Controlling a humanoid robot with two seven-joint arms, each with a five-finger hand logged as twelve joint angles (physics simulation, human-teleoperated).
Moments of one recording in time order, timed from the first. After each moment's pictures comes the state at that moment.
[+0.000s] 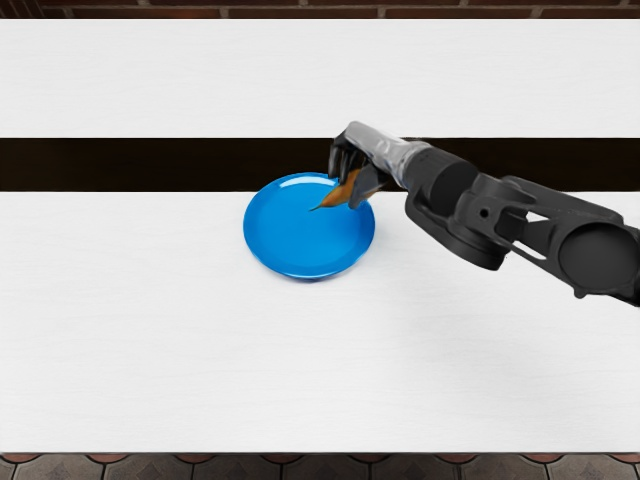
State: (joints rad) left arm -0.09 0.00 -0.21 -0.16 0.17 0.01 0.07; right arm 1.07 -0.32 0.38 1.41 -1.19 -0.11 -0.61
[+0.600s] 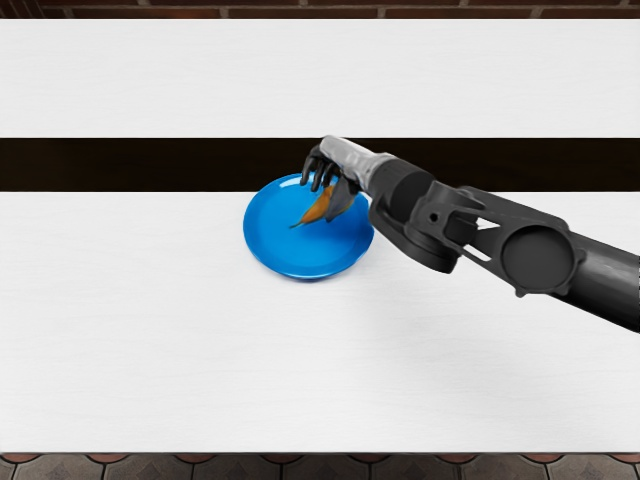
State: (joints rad) left arm -0.08 0.00 -0.21 -0.16 0.17 0.01 0.07; right arm 1.06 -0.17 0.37 1.24 -1.20 -0.11 -0.61
